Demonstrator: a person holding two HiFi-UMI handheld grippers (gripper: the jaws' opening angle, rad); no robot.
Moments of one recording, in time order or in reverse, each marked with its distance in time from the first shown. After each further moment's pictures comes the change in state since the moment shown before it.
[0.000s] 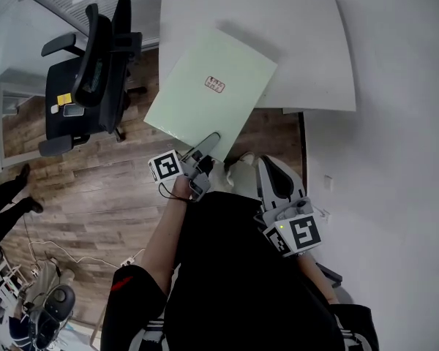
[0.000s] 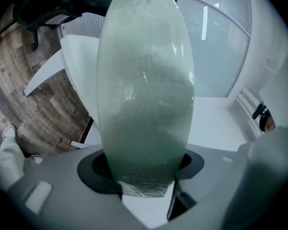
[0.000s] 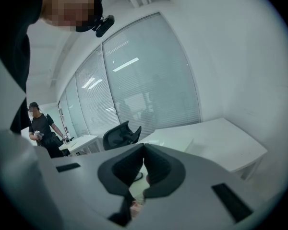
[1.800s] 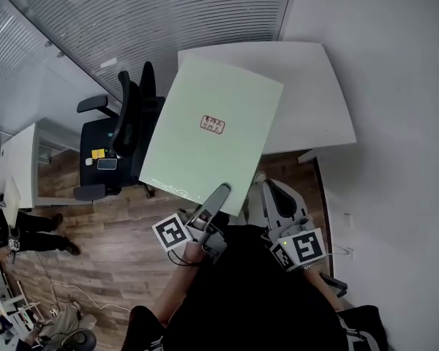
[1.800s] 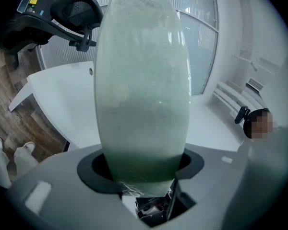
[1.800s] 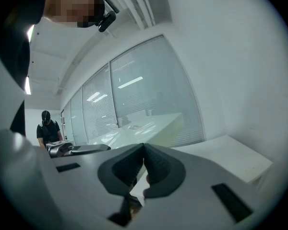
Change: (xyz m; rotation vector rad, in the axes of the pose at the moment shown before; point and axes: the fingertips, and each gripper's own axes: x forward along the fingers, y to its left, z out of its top) left arm -0.037 -0.195 -0.019 0.165 -0.101 -0.118; right arm -0.017 0.012 0.048 -0.014 -0.220 0.014
